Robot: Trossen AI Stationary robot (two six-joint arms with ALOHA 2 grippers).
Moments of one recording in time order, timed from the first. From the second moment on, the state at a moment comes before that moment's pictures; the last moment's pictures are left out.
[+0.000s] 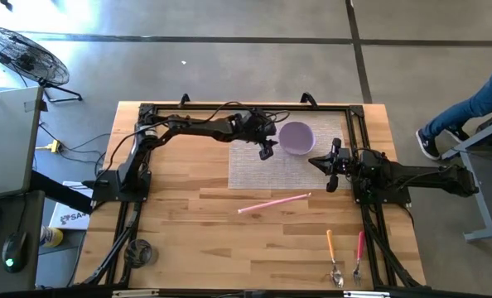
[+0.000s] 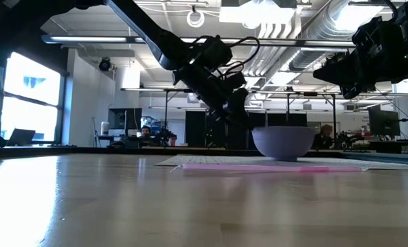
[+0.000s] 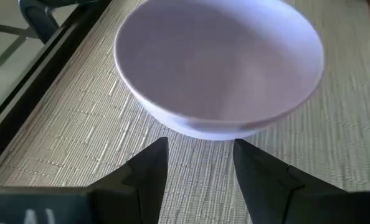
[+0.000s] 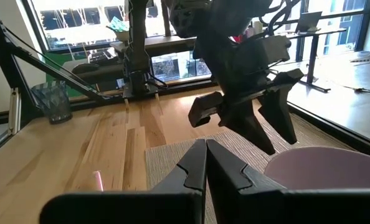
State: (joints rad) left arm 0.33 2.10 1.49 0.00 0.05 0.08; right arm -0.15 0.27 0.01 0.22 0.06 0.12
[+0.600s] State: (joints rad) left arm 0.24 1.75 1.49 -0.45 -0.03 0.08; right arm -0.15 0.27 0.01 0.22 0.06 0.12
